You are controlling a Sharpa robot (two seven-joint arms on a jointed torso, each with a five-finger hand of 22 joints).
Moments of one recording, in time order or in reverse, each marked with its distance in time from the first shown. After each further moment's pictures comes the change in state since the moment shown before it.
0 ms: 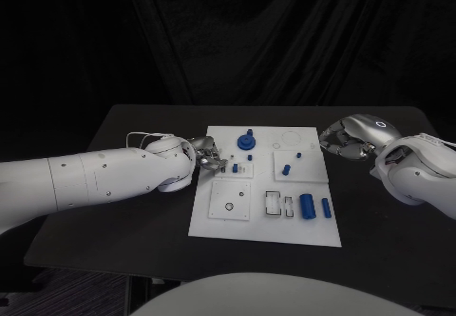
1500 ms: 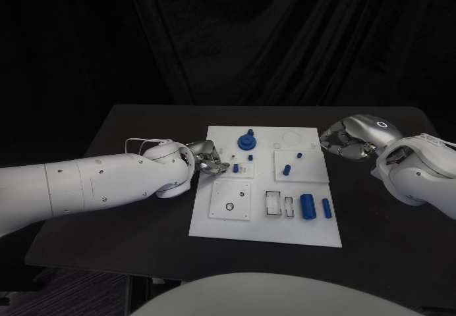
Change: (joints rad) left arm -0.026 -0.027 0.005 0.033 -0.002 -0.030 0.026; left_hand -0.024 0.014 -0.017 0.011 -0.032 0.002 0.002 0.006 0.003 0.000 0.000 0.000 0.000 0.000 0.000 0.000 0.000 0.000 0.000 0.000 -0.004 0.000; right arm 0.000 0.001 0.000 -0.003 0.000 0.002 -0.001; right_hand 0.000 0.000 0.000 0.000 0.000 0.000 0.000 0.000 -0.001 0.000 0.000 0.000 0.000 0.000 0.000 0.000 0.000 0.000 0.000 0.000 0.000 0.000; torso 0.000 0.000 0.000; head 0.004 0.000
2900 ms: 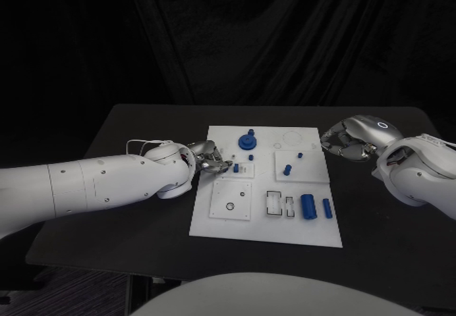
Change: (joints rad) left arm -0.009 0.005 -0.001 -0.015 0.003 -0.016 0.034; left_hand -0.089 0.080 -0.174 0.003 0.049 -0.001 0.005 -0.024 0.000 0.000 0.000 0.000 0.000 0.000 0.000 0.000 0.000 0.000 0.000 0.000 -0.004 0.000; right arm 0.000 0.001 0.000 -0.001 0.000 0.010 -0.005; right_hand 0.000 0.000 0.003 -0.003 0.004 0.000 0.000 0.000 0.000 0.000 0.000 0.000 0.000 0.000 0.000 0.000 0.000 0.000 0.000 0.000 0.000 0.000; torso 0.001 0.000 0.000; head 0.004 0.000
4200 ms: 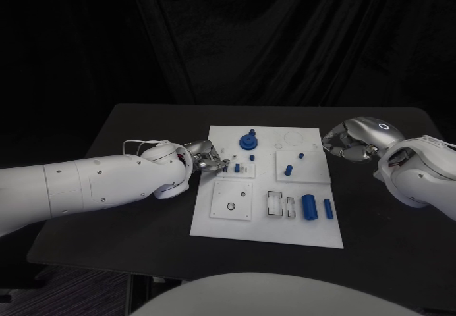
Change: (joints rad) left arm -0.002 -0.025 -0.001 0.009 0.001 -0.009 0.006; left_hand 0.017 -0.001 0.000 0.000 0.034 0.001 -0.001 -0.014 0.000 0.000 0.000 0.000 0.000 0.000 0.000 0.000 0.000 0.000 0.000 0.000 -0.004 0.000; right arm -0.003 0.000 0.000 -0.002 0.000 0.008 -0.004; right_hand 0.000 0.000 0.003 0.003 0.000 0.000 0.000 0.000 0.000 0.000 0.000 0.000 0.000 0.000 0.000 0.000 0.000 0.000 0.000 0.000 -0.006 0.000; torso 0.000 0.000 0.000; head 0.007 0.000
